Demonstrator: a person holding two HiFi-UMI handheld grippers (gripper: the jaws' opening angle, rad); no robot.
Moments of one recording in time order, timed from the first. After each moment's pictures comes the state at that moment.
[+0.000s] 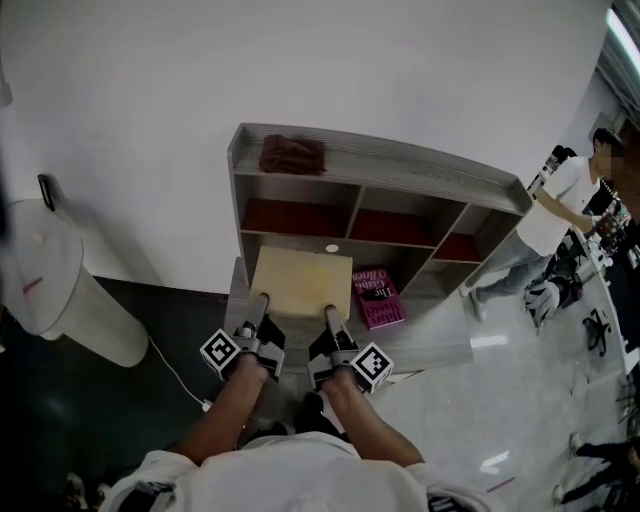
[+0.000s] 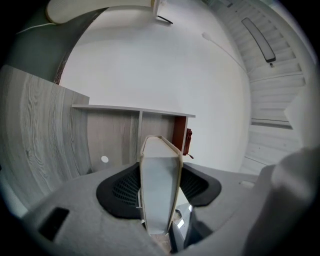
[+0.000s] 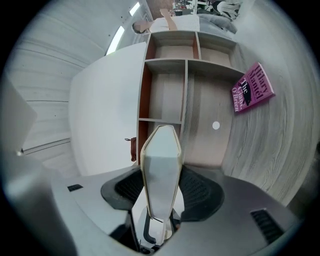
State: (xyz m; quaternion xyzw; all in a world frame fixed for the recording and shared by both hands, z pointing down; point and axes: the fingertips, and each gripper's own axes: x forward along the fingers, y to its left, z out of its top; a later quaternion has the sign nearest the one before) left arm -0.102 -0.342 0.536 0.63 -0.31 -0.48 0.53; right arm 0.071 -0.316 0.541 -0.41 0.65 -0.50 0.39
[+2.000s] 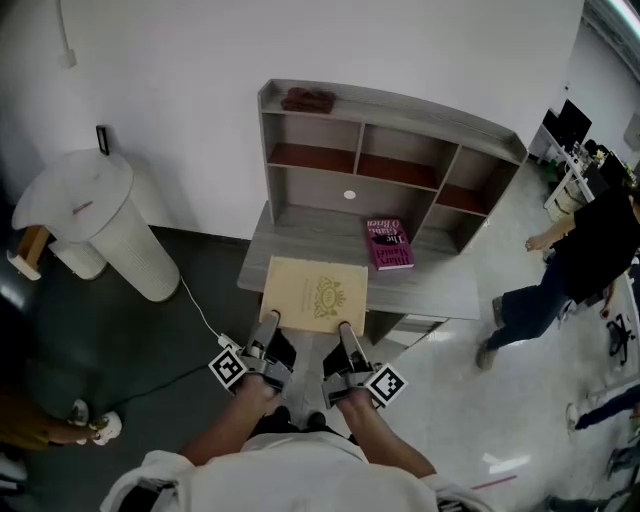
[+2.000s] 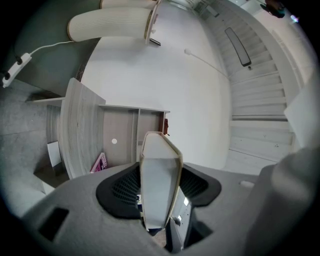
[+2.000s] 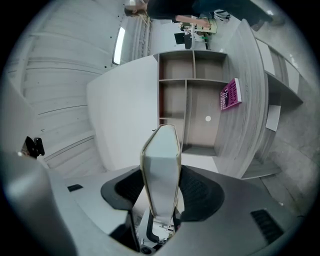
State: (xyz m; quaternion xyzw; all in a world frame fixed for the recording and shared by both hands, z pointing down) left arm -0.029 -0.042 0.549 0.63 -0.32 -0.50 0.50; right arm 0.144 -0.040 0.556 -0.32 0.71 -0.51 0.37
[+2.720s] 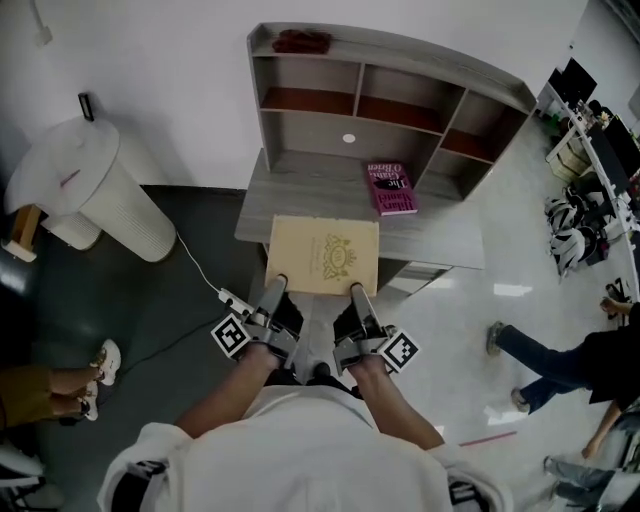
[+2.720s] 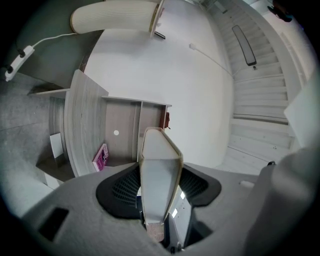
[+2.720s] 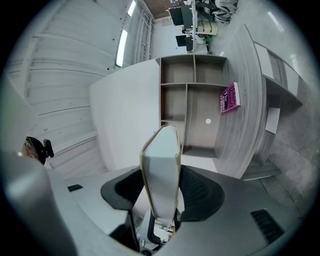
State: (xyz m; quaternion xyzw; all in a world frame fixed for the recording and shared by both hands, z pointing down) left arm -0.018 -0.023 0.557 0.64 -0.29 -0.48 0.53; right arm 0.152 -0.021 0.554 -0.32 0.71 -0.49 0.38
